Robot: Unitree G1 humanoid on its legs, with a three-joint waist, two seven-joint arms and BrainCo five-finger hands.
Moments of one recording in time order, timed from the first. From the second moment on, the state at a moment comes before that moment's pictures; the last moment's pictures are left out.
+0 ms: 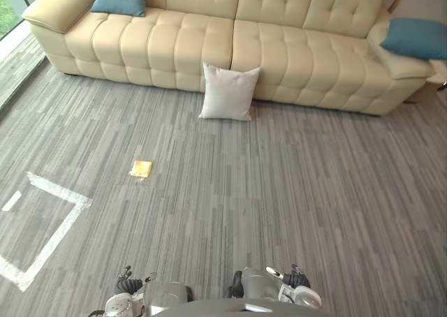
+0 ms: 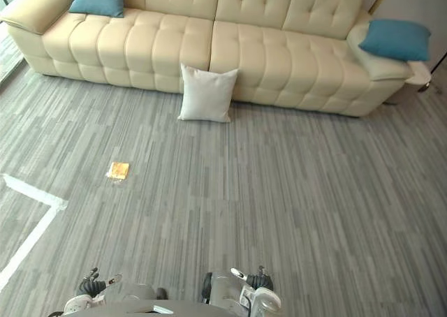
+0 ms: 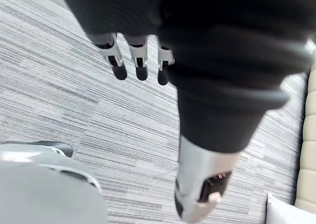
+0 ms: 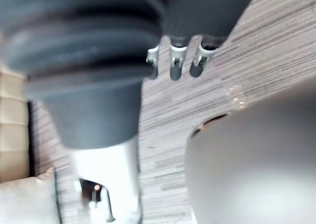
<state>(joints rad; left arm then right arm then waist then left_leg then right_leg) 0.05 0.03 0.16 0.98 -0.05 -0.10 0.08 0.03 -0.01 -0.32 0.87 0.09 -0.05 -0.09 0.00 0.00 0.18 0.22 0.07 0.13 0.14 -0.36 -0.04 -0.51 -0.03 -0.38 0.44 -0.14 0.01</state>
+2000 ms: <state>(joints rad) 0.05 -0.04 0.26 0.93 -0.07 -0.11 0.06 0.08 0.04 -0.26 0.84 0.09 -0.04 -0.07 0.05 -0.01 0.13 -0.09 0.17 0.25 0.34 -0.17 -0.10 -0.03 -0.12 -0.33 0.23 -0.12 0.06</state>
